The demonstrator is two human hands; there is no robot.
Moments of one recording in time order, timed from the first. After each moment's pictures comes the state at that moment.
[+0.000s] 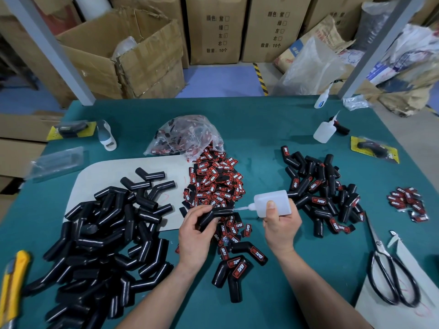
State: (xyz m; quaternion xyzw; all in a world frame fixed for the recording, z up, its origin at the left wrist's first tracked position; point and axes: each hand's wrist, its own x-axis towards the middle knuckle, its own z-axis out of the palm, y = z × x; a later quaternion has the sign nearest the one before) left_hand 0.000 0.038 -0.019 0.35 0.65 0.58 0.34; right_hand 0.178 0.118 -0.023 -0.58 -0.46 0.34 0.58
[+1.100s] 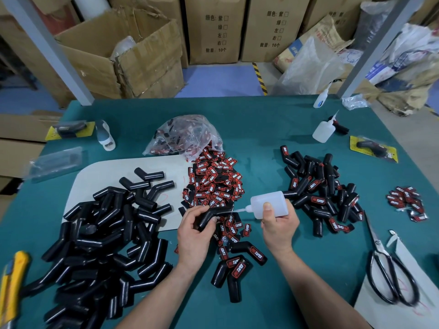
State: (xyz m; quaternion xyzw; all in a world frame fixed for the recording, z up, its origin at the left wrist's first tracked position) left_hand -0.001 0.038 -0.023 0.34 0.64 0.60 0.34; right_hand 0.178 0.114 -0.018 -0.57 -0.51 0.31 0.56
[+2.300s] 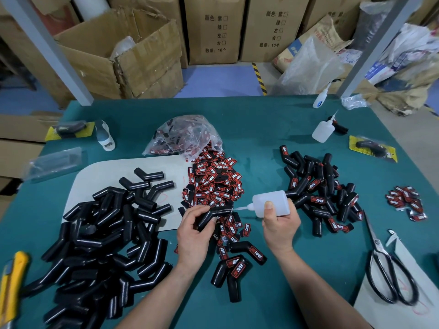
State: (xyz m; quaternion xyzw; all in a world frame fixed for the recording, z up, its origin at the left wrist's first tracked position) left_hand -0.001 0.039 -0.027 0.36 0.64 0.59 0.32; right_hand 0.178 0.117 -0.017 -0.56 -0.49 0.31 0.59
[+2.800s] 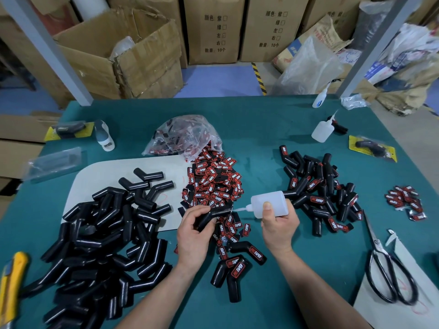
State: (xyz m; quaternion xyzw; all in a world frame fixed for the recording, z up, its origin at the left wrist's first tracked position) left_hand -0.002 0.039 -0.027 0.36 0.64 0.60 0.33; right_hand 0.177 0.115 -0.018 -0.56 -0.50 0.31 0.58
